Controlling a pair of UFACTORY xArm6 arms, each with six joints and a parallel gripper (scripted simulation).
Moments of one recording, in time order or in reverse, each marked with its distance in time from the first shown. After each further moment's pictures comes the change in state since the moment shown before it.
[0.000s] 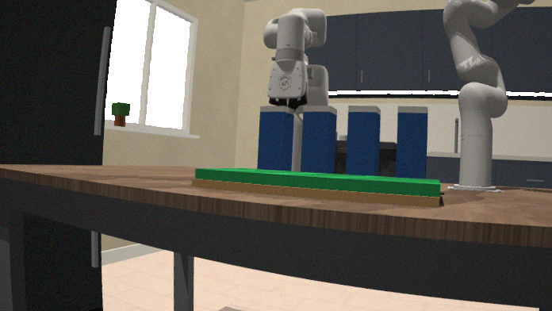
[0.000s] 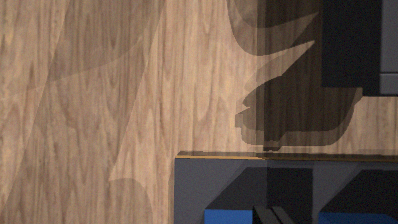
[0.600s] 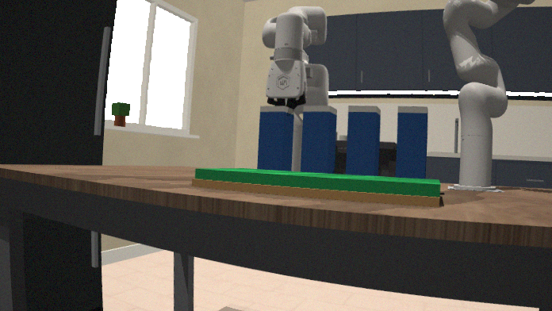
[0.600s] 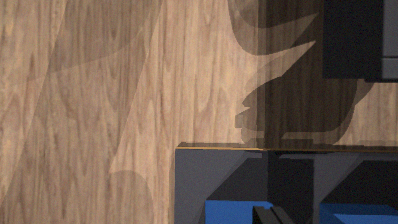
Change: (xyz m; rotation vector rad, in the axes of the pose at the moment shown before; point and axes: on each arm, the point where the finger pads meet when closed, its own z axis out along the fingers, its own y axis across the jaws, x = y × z) left arm 0.000 0.000 0.000 0.000 0.000 0.000; right arm -0.010 -0.001 0.001 0.000 0.002 -0.001
